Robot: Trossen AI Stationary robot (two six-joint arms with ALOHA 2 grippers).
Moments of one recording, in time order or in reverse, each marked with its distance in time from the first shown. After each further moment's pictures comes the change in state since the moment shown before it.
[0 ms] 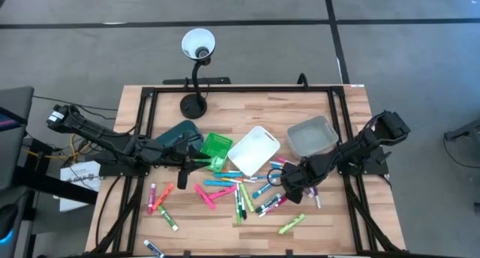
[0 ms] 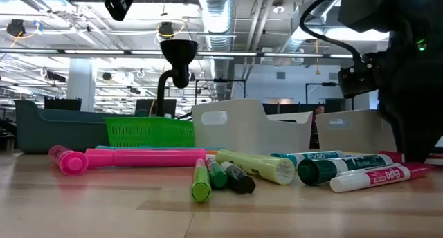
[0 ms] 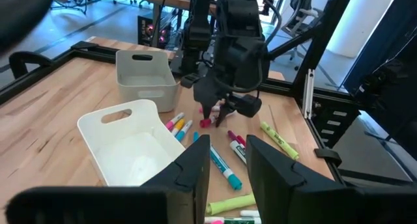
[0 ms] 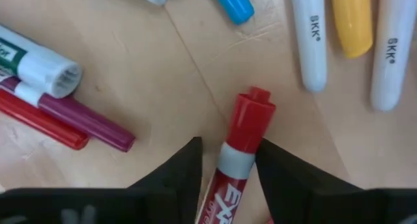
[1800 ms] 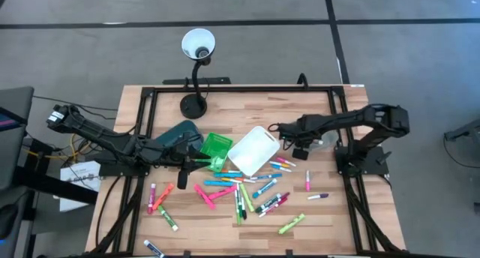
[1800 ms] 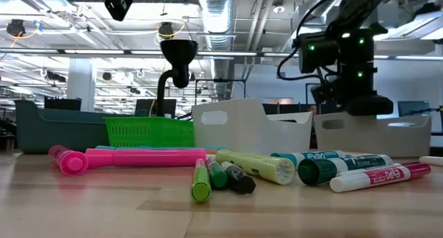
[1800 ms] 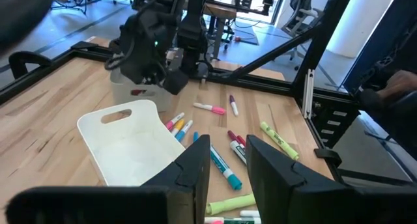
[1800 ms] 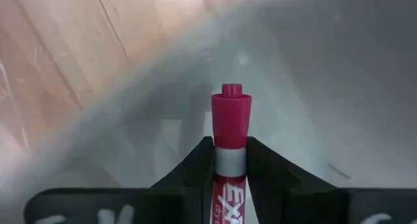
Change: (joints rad) left arm 0.000 0.000 0.001 0.000 0.000 0.000; right arm -0.599 -0.074 0.045 -0.282 0.255 -0.791
